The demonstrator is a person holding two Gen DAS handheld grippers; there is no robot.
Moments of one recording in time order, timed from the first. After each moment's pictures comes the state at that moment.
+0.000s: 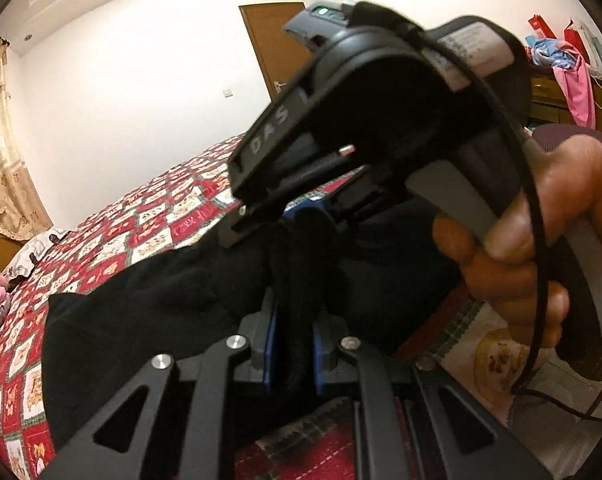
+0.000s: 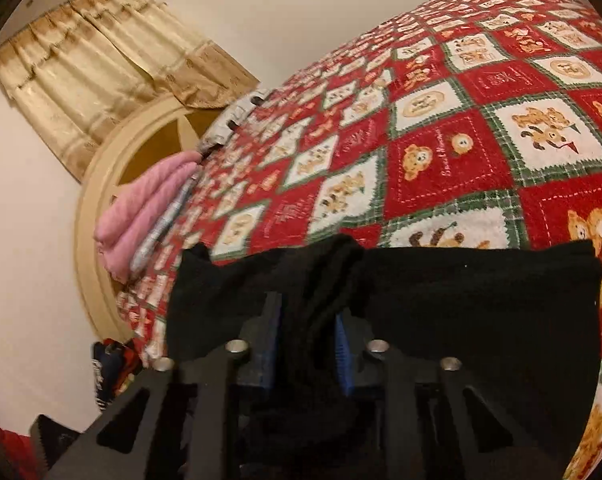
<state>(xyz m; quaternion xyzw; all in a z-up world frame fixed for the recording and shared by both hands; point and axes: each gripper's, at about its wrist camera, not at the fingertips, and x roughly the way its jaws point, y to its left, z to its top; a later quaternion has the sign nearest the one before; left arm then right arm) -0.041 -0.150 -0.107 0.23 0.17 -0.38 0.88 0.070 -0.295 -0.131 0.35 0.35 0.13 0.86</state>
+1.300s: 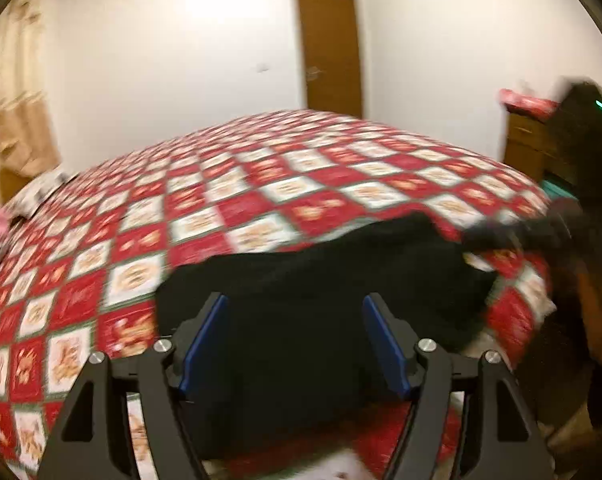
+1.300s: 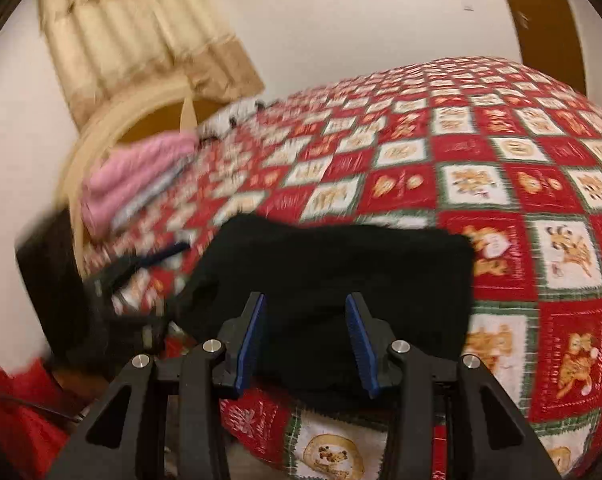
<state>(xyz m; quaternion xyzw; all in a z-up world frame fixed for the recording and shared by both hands) 0.018 -0.107 -0.054 0.12 0.27 -0.35 0.89 -0.027 -0.278 -0.083 0.20 0.35 0.08 0.91</state>
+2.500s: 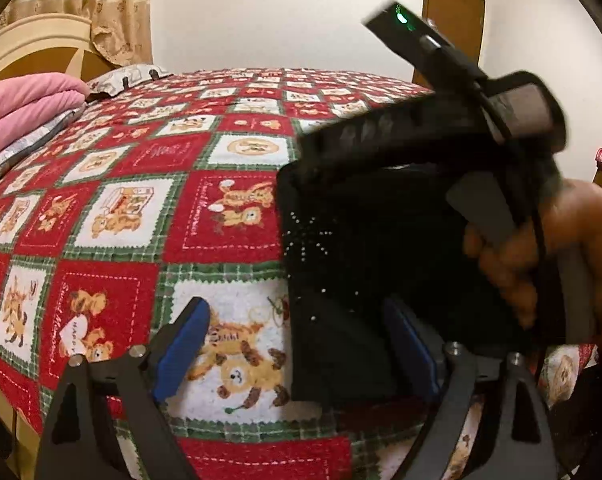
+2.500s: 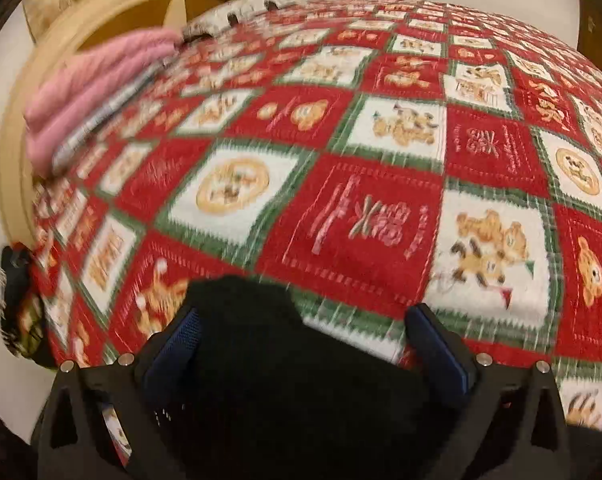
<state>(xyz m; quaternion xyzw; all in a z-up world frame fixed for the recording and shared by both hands) 0.051 -0.029 -0.126 0.03 0.36 -0.20 0.91 0.212 -0.174 -0.133 0.13 0.49 0.11 0.86</state>
